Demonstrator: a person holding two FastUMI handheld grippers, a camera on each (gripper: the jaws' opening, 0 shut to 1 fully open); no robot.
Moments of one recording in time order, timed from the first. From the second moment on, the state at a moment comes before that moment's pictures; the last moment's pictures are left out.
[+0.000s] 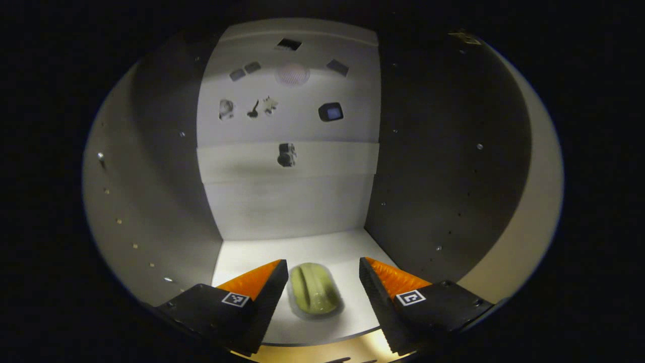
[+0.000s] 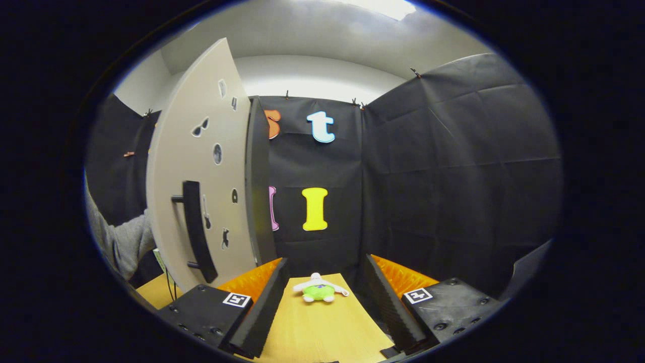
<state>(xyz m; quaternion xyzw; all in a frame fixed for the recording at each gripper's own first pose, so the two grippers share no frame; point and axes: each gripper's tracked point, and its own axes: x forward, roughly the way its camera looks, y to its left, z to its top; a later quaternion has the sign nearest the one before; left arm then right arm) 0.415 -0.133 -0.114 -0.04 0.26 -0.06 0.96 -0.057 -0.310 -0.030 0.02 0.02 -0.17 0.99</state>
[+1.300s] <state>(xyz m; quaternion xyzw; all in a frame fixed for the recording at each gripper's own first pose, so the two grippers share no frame) 0.388 -0.128 -0.163 -0.02 0.36 -0.04 0.93 -0.019 -0.337 -0.073 0.04 0.07 -0.13 0.99</state>
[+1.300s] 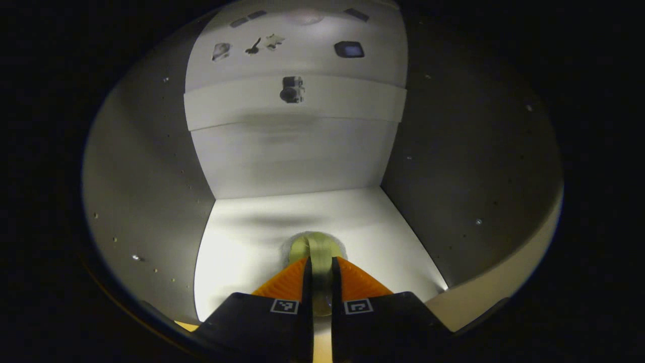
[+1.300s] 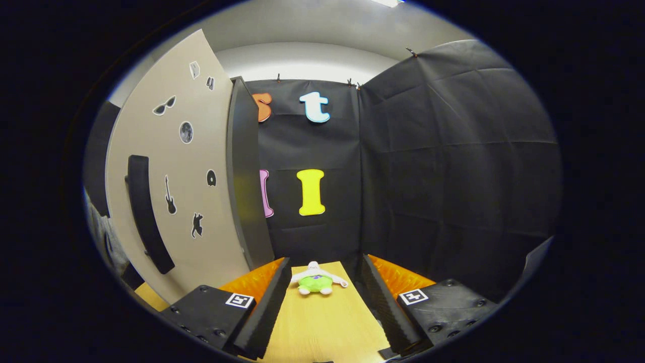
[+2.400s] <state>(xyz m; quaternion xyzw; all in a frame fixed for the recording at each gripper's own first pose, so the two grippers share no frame) 0.014 -0.154 -0.271 -0.16 0.35 -0.08 0.92 -0.082 -0.252 -0.072 0.02 0.10 -0.14 0.99</state>
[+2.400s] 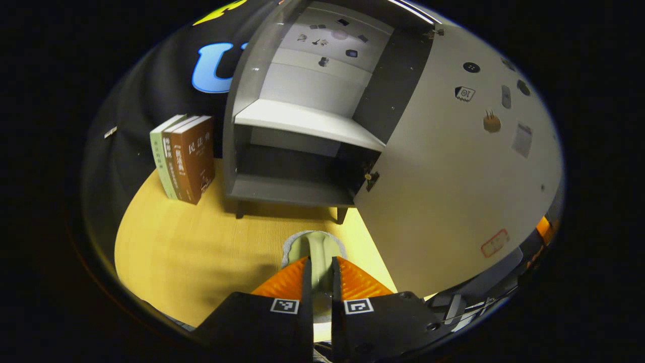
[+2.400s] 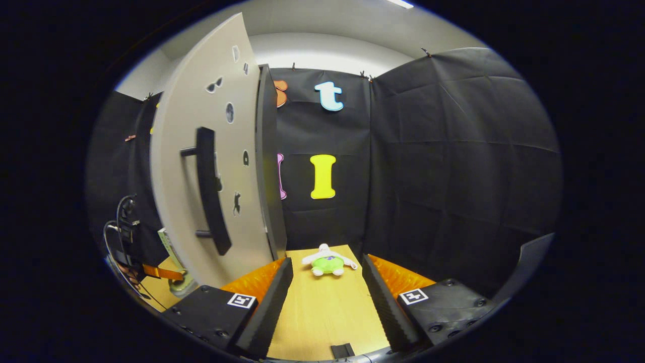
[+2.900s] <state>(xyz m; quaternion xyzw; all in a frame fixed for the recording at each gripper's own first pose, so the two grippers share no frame) -0.038 -0.181 -0.392 -0.14 0.37 -0.06 0.92 -0.116 -0.227 -0.081 -0.06 0.13 -0.11 0.98</state>
